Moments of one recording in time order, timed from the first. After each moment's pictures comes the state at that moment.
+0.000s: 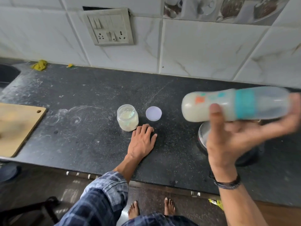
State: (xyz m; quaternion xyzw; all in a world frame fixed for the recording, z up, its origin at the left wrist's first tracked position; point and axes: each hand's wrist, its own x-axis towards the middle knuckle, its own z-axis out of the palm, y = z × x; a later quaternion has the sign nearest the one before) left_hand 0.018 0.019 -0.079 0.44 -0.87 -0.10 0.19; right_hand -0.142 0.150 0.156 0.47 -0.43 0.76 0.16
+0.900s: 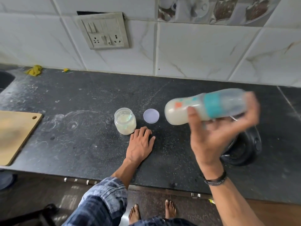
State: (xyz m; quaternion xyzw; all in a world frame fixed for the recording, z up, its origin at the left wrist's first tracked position) left_hand 0.020 0.017 -0.082 0.43 -0.87 -0.09 0.19; right_hand -0.123 0.141 0.149 0.47 -0.46 0.75 0.08
